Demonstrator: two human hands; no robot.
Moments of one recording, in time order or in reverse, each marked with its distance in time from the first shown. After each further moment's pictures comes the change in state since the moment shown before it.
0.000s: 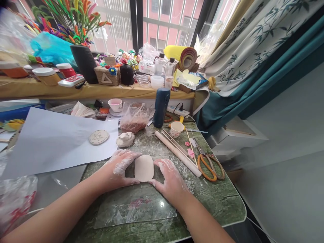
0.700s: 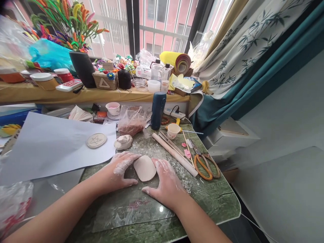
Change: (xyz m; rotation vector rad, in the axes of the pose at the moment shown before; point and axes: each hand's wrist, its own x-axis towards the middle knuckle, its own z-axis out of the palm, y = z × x) left_hand -0.001 -0.003 0.007 -0.064 0.058 0.058; right_hand -0.002 -0.015 0.004 -0.088 -0.023 0.103
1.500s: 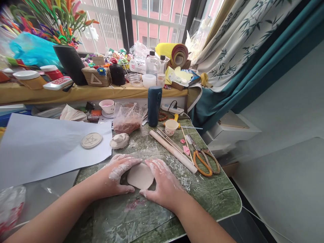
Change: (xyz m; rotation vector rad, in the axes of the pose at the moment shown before) left_hand 0.001 0.005 -0.009 -0.021 -0.184 0.071; right_hand -0.001 -0.002 -0.005 0.057 -0.103 -0.070
